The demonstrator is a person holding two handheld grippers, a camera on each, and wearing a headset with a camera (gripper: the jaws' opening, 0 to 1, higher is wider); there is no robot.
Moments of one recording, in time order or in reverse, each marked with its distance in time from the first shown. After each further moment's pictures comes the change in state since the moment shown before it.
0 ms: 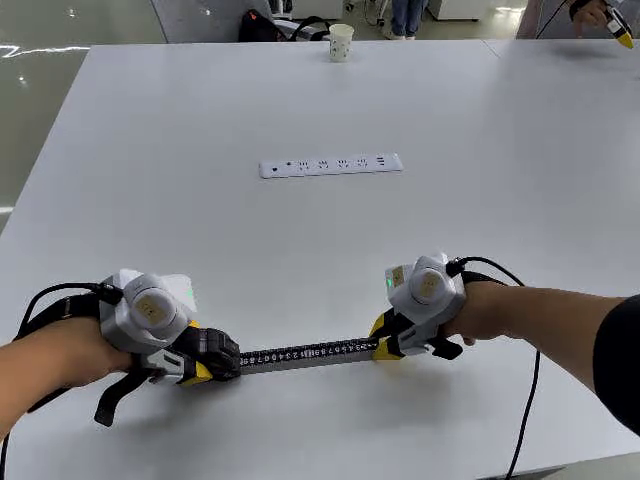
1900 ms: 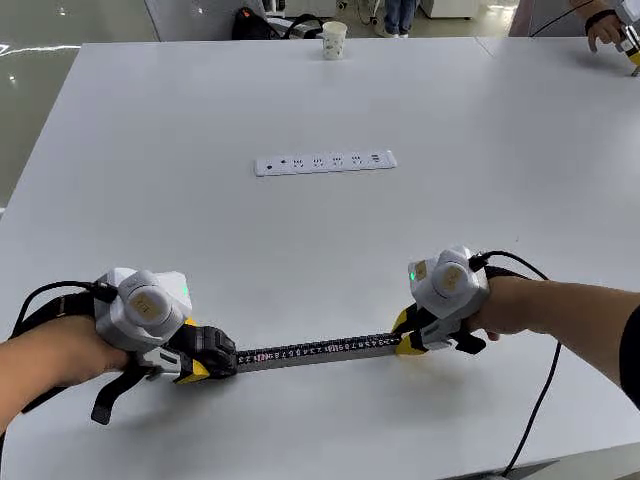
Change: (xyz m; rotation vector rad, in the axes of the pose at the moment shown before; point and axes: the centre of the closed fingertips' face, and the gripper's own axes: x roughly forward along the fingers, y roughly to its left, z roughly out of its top) left arm -0.001 -0.001 0.003 -0.005 -0.009 -0.002; right arm -0.021 -0.005 -0.034 0.041 0.045 -0.022
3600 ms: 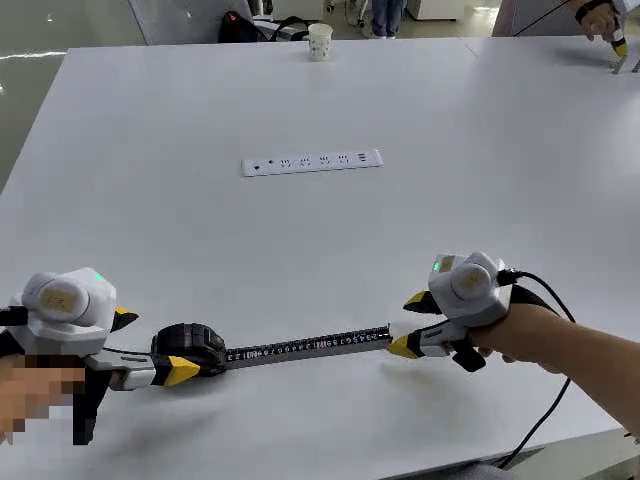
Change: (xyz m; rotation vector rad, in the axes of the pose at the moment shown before) left arm -0.048 0.013 -0.014 -0.556 -0.276 0.196; right arm -0.037 0.002 -0.009 0.347 -0.188 -0.277
